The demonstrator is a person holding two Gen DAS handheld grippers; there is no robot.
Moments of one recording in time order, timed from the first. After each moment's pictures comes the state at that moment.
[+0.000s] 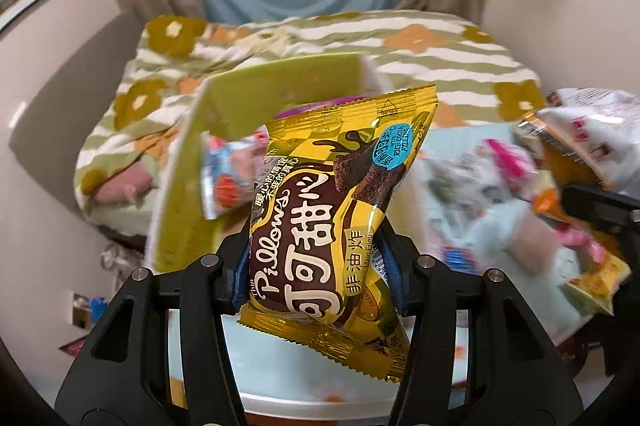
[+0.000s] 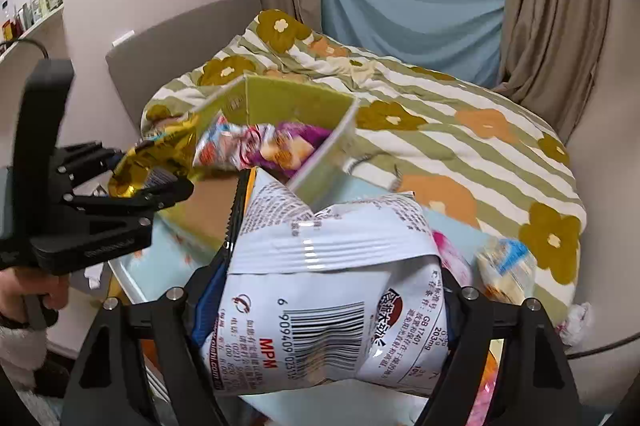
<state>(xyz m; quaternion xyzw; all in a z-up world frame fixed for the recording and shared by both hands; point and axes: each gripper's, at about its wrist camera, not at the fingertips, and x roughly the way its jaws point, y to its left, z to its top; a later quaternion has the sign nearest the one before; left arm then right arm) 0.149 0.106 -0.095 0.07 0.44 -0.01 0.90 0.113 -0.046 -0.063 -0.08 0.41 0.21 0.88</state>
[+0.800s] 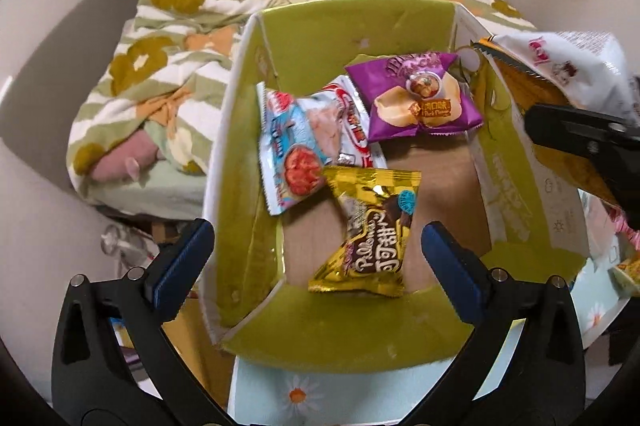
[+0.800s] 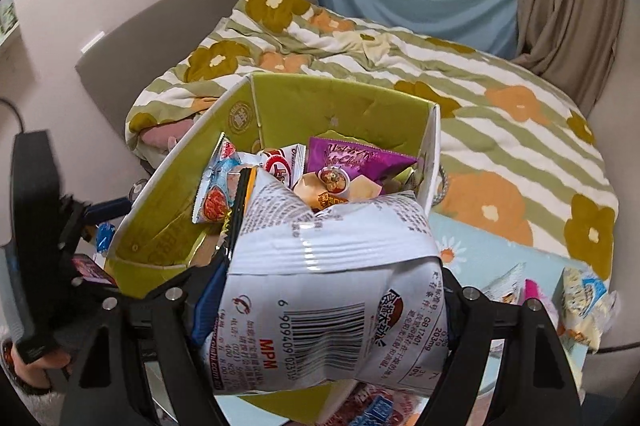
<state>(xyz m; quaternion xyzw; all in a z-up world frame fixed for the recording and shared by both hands) 0.206 0.208 -0.151 0.06 0.50 -0.01 0.87 0.221 0.077 -0.110 -0.05 0.47 0.18 0.86</state>
